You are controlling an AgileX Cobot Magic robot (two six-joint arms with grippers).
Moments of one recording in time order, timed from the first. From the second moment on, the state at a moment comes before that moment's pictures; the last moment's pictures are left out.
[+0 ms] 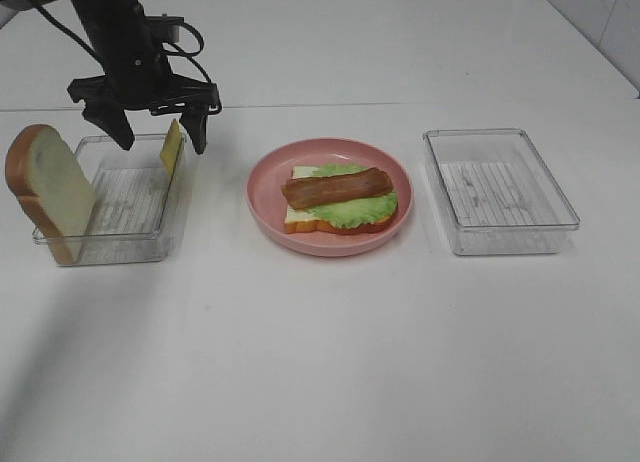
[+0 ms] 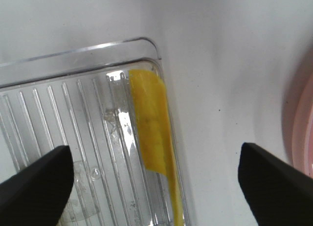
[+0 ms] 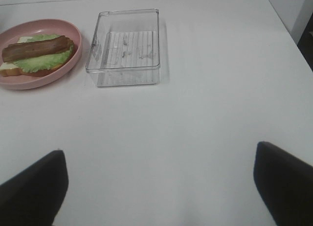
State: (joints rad) left arm -0.26 2.45 -2.22 -0.04 1.21 -0.14; right arm 0.09 0.00 -0.46 -0.05 1.11 0.09
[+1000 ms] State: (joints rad) left arm -0.26 2.47 -2.22 -0.05 1.22 -0.14; right arm 0.09 0.00 -0.46 -0.05 1.11 0.09
